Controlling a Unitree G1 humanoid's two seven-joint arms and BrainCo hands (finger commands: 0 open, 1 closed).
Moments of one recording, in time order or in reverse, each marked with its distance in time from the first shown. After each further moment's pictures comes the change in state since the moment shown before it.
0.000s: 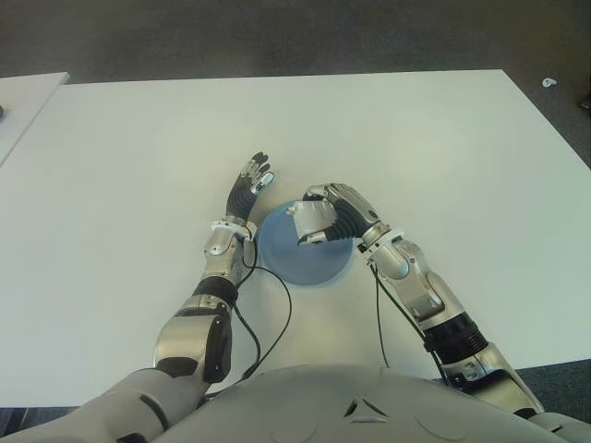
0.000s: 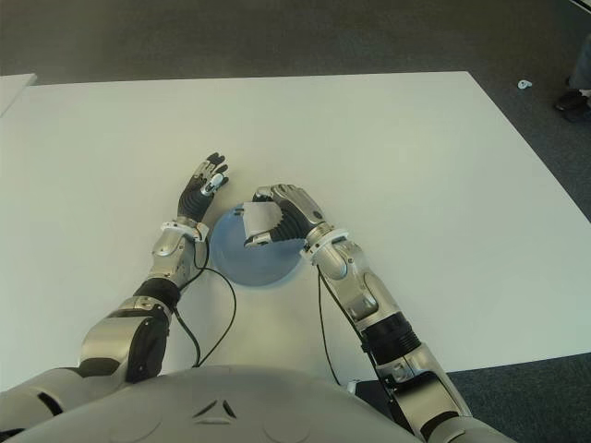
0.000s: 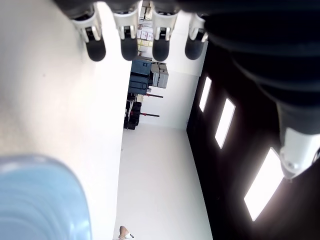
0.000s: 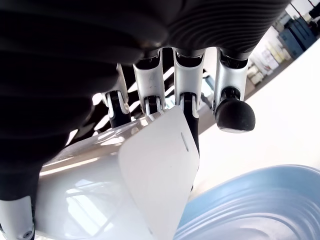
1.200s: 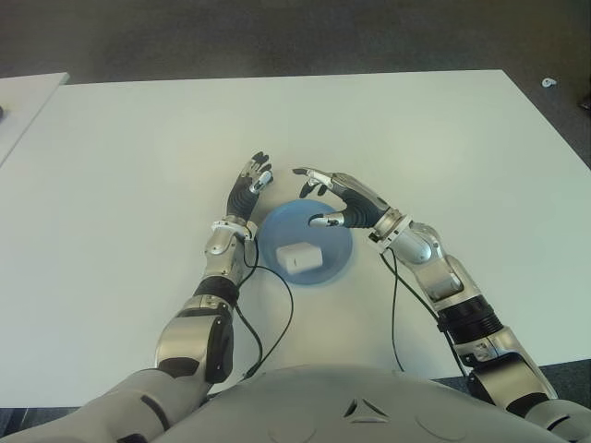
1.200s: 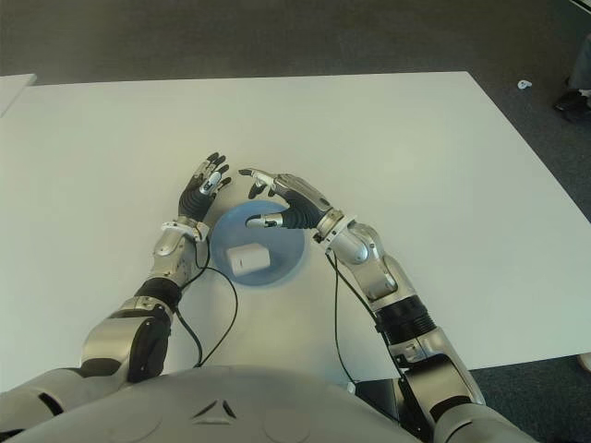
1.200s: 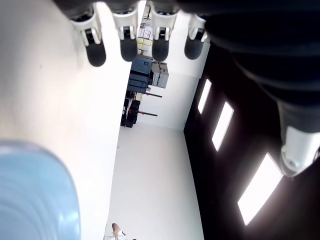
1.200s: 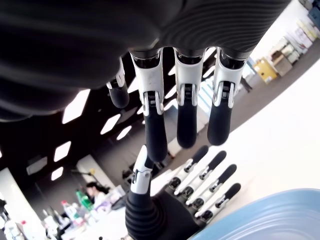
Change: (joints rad) left arm 0.001 -0.010 0.013 -0.015 -0.037 0.020 -0.035; right arm -0.088 -0.093 -0.060 0.028 0.184 -0.225 0.190
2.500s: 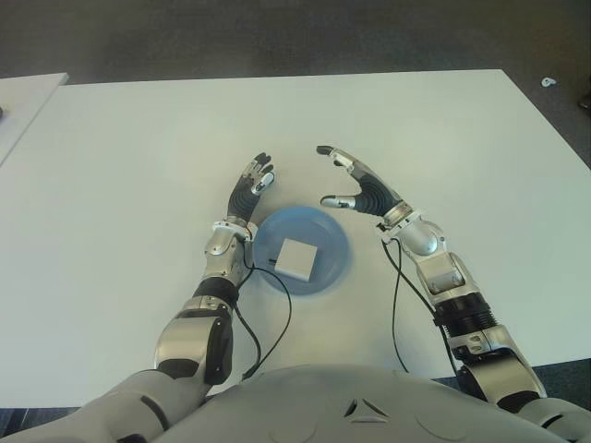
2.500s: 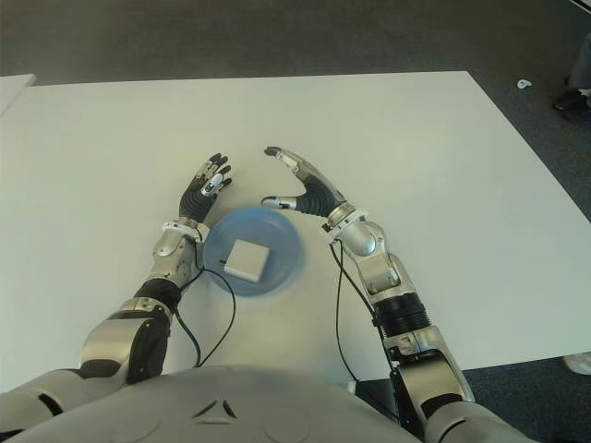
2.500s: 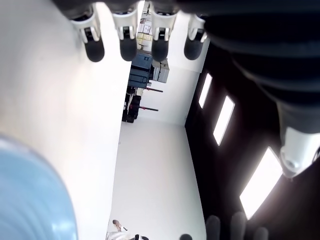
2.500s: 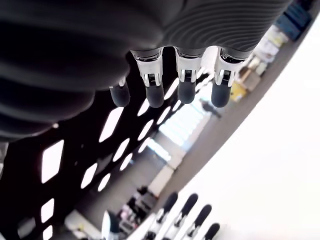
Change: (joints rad) left arm 0.009 0.006 -0.015 -0.010 0.010 -0.003 -0.010; right arm -0.005 0.108 -0.143 0.117 0.136 0.093 -0.044
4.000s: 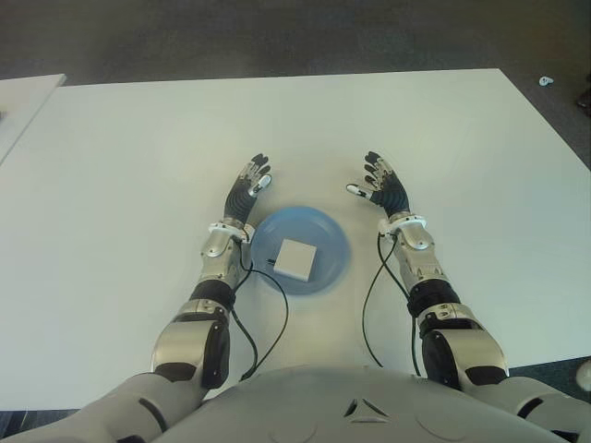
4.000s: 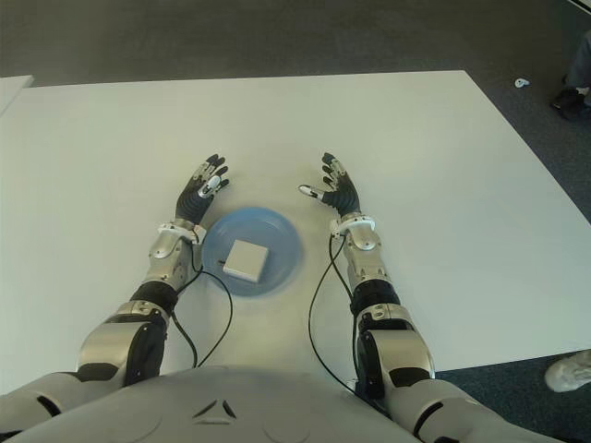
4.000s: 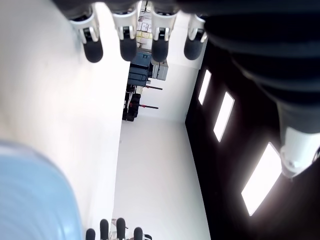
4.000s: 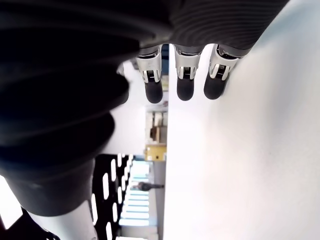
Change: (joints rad) left arm 0.024 0.016 0.000 -0.028 0.000 -0.008 -0.003; right arm -0.148 0.167 -0.262 0.616 0.302 -0.047 -0.042
